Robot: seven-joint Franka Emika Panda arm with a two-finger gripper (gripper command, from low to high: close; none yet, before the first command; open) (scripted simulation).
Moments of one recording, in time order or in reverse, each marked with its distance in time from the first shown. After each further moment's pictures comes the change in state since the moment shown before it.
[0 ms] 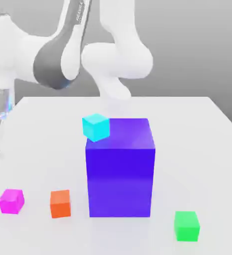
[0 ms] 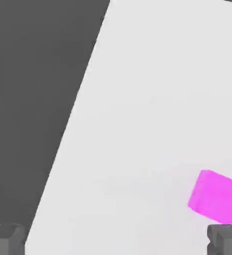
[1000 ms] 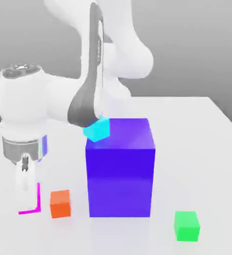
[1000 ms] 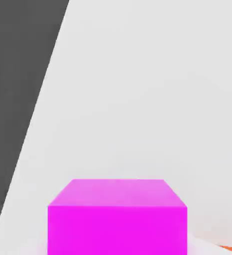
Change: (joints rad) arm 0.220 0.052 0.156 0.005 -0.163 0.078 0.187
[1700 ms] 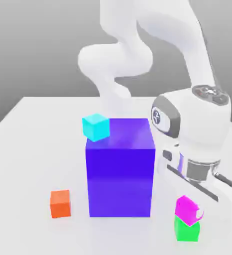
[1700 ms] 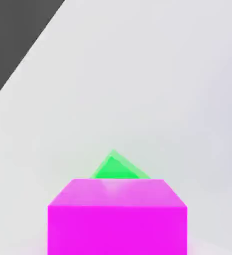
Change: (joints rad) arm 0.451 0.157 0.163 0.014 0.027 -0.006 0.424
